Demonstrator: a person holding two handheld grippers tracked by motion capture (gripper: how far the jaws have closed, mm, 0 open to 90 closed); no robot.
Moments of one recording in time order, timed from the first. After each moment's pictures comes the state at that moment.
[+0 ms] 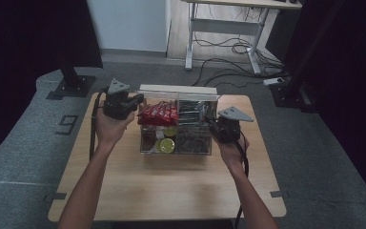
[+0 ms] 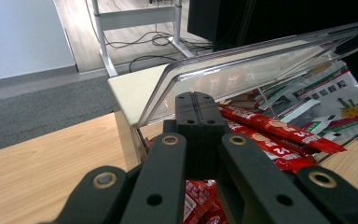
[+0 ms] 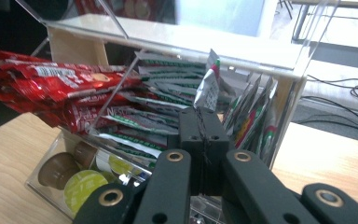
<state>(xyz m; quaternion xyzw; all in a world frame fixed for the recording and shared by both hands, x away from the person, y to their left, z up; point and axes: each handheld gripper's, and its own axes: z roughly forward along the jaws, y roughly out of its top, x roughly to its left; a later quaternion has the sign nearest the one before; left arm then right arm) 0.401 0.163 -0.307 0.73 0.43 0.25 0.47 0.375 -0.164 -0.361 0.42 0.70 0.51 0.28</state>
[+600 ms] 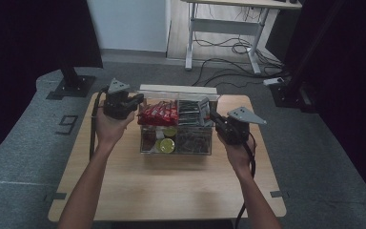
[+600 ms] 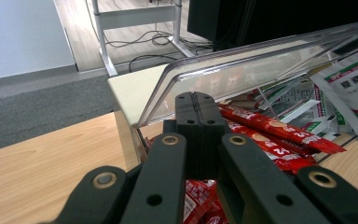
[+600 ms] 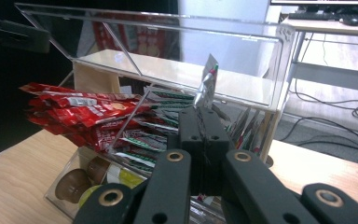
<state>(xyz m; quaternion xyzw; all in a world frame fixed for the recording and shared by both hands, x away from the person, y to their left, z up) 0.402 0.163 -0.306 0.73 0.43 0.25 0.47 0.355 -0.178 -0.339 0.40 0.68 0.54 0.30</state>
